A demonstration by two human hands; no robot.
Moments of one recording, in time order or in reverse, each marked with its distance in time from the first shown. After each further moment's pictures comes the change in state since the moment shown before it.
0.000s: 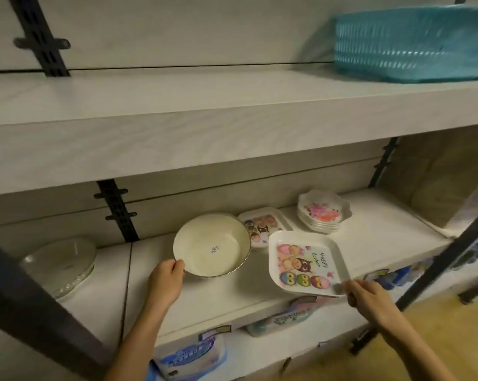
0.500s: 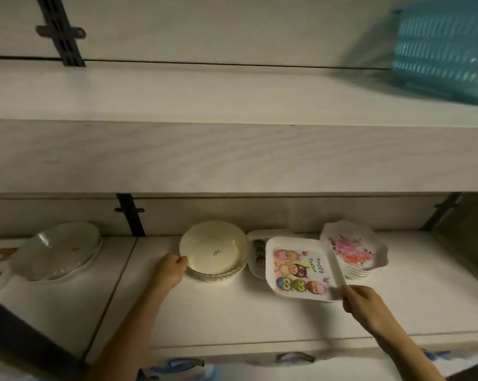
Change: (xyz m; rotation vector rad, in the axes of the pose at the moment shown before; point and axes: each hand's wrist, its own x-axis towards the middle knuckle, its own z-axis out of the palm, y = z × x) left_hand 0.072 0.008 0.050 0.139 0.052 -0.254; right_hand 0.134 -0.021 -0.013 -0.132 -0.168 -0.133
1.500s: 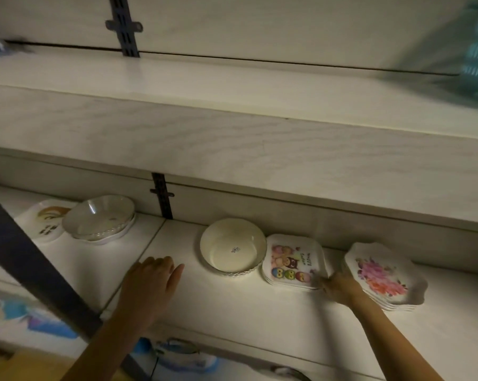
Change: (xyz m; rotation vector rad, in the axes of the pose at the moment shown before) left_hand -0.095 -0.031 -0.028 0.611 0.456 0.389; right_hand 0.117 -0.018 0.042 -0.685 -0.295 -0.056
